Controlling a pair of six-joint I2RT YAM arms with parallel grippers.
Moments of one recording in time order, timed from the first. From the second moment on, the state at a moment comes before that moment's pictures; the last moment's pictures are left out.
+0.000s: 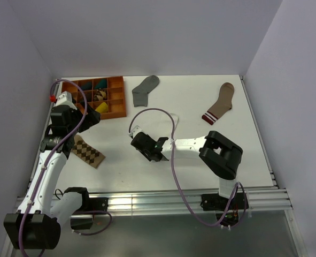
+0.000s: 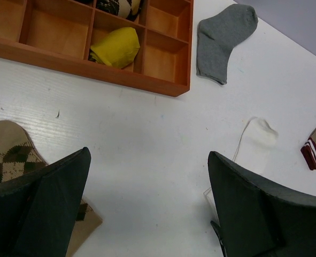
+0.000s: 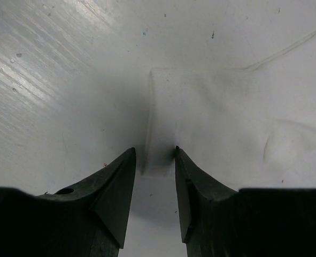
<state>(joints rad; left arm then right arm) -0.04 0.94 0.84 -0.36 0.04 -0.52 1.06 1.84 1.09 -0.29 0.39 0.15</state>
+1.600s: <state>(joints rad) -0.55 1.30 0.60 0.02 0.03 -0.93 0.55 1.93 0.89 0.21 -0.78 0.59</state>
